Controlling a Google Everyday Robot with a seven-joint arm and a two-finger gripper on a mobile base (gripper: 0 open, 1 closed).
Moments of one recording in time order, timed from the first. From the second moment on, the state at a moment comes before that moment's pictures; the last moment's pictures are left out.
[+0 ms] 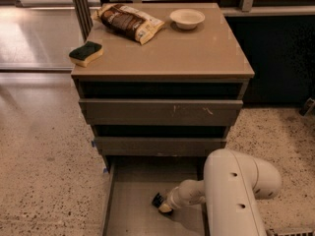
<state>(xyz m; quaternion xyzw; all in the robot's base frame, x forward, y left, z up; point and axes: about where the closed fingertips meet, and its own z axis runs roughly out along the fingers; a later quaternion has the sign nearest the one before) 0.543 -0.040 0.124 -0.48 0.84 0.17 0.19</state>
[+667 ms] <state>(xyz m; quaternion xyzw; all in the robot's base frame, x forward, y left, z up) 0.543 -0.040 0.124 -0.48 0.84 0.17 0.19</state>
